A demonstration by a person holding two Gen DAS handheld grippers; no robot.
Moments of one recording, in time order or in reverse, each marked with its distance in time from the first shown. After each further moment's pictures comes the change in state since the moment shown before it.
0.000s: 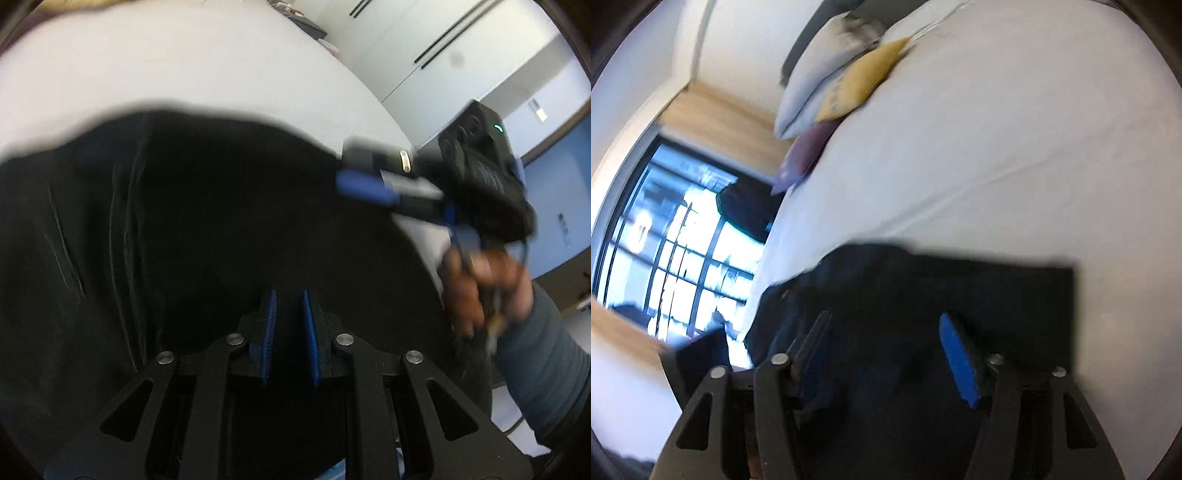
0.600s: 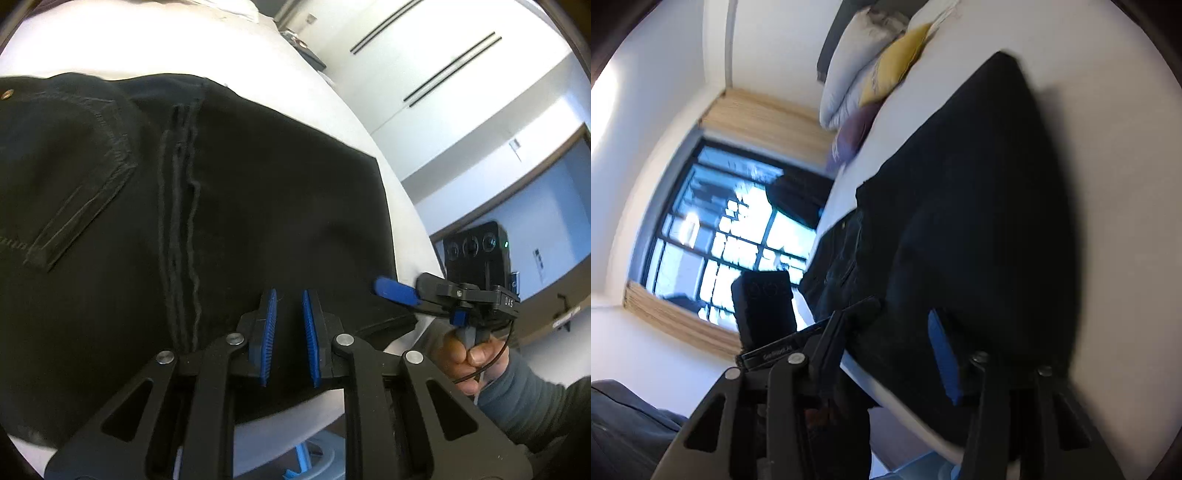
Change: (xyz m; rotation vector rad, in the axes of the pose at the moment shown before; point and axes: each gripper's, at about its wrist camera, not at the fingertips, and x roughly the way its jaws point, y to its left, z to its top) left arm -0.022 0.023 -0.059 -0.087 -0.128 -0.088; right arm -0.052 -0.005 -0.145 0.050 0.039 0.242
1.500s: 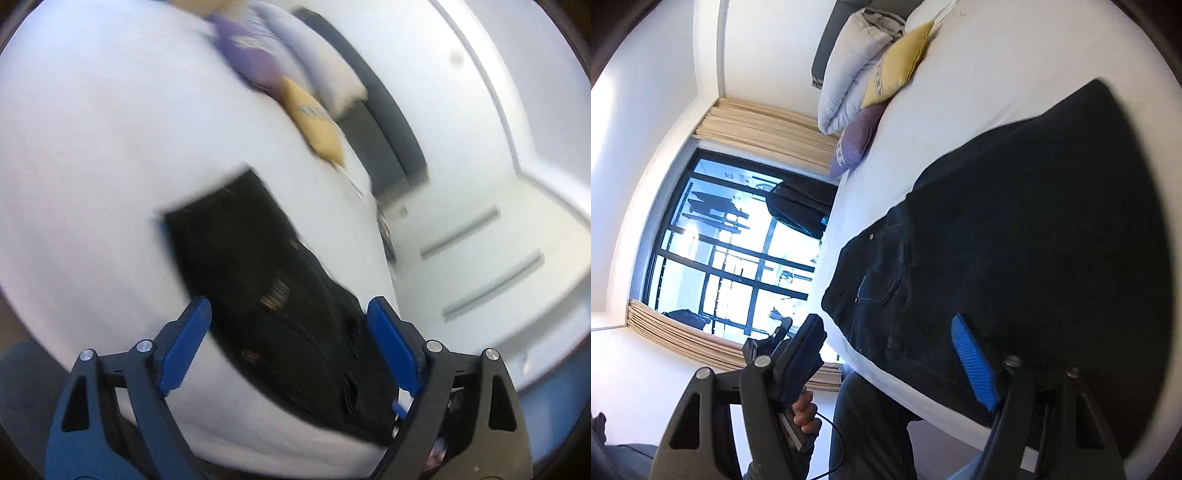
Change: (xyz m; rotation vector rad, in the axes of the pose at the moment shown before) left arm -0.241 0.172 -0.090 -0.560 -0.649 0.114; right arm 0.075 0.067 0.023 0.025 0.007 -0.012
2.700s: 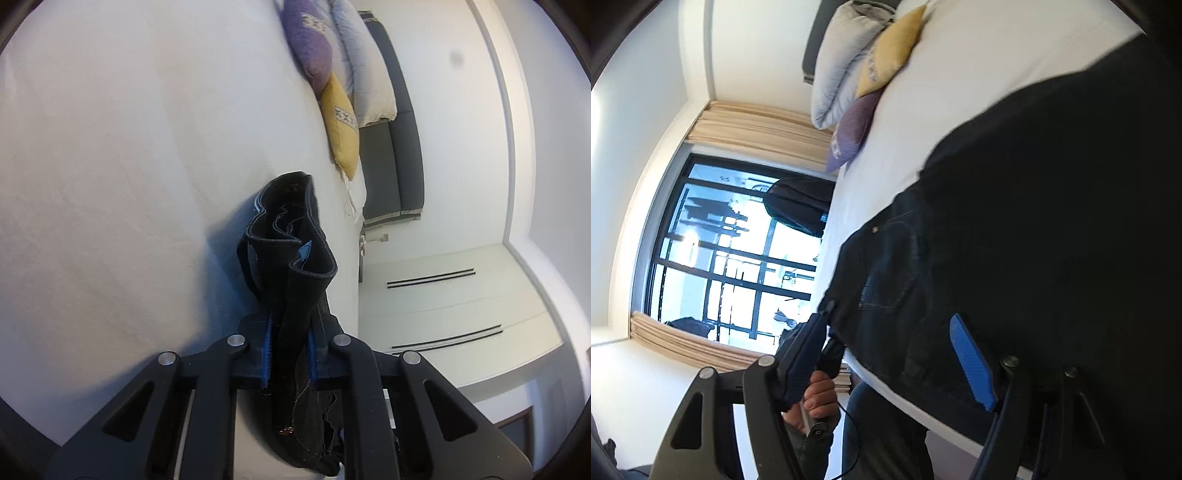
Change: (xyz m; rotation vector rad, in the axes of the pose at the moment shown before) left arm 0.061 0.109 0.044 -0.272 0.063 -0.136; right arm 0.023 0.002 0.000 0.059 0.014 0.005
